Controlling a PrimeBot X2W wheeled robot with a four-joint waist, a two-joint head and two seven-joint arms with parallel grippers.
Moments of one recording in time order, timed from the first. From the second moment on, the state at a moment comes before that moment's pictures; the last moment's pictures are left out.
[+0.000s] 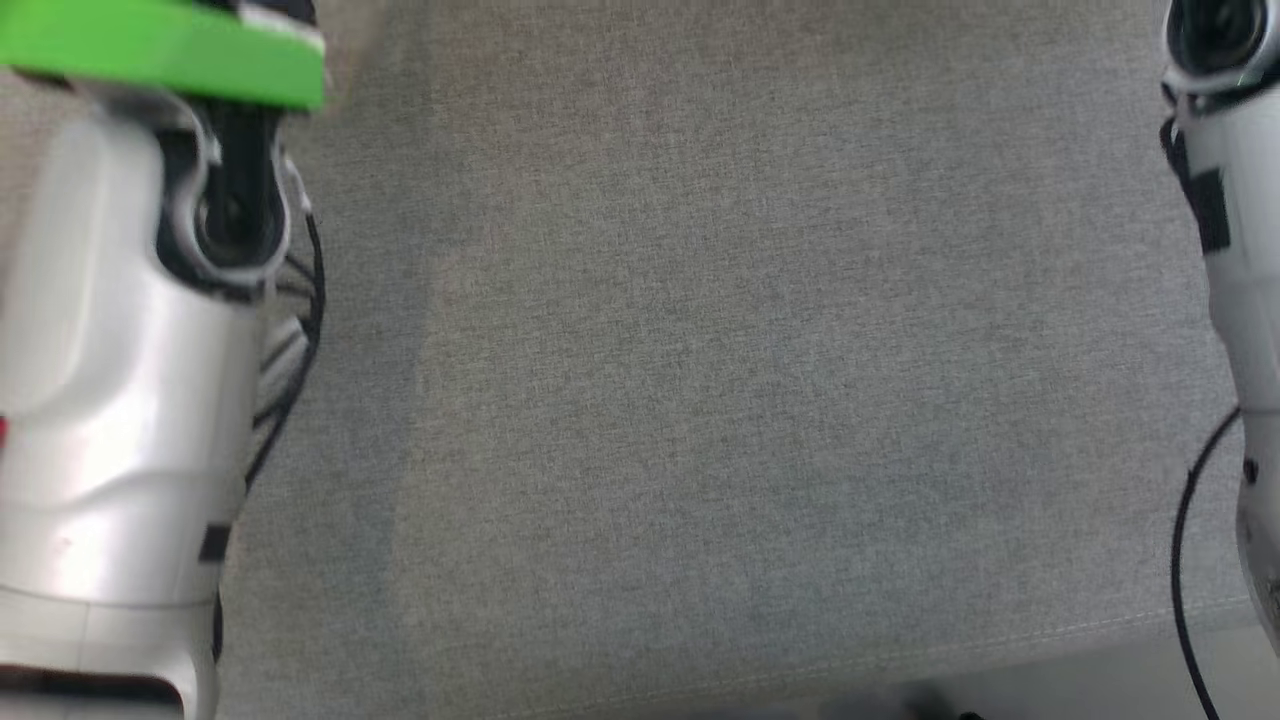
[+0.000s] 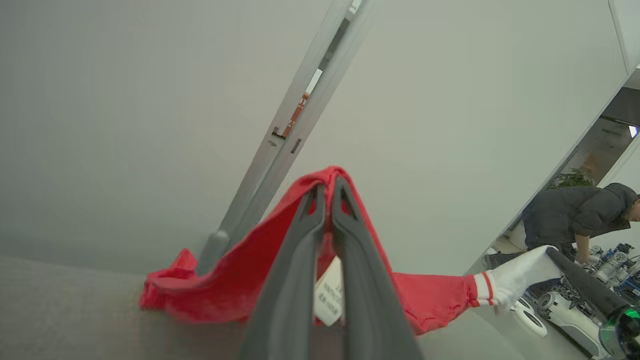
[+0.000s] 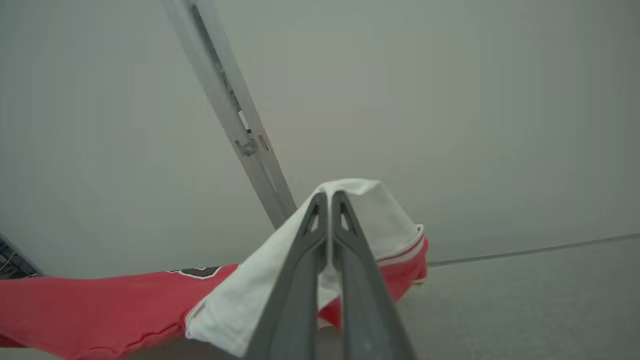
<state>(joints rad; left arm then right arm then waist) -0.99 0.21 -0.31 0.39 -0.89 -0.13 -0.26 -1.19 -0.24 0.17 0.57 0.60 0.13 -0.15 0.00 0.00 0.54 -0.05</state>
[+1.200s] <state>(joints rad) -0.25 0.27 -0.43 0.46 -0.91 -0.11 -0.22 0.02 -0.05 -0.29 -0.16 0.49 0.13 0.79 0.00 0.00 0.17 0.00</state>
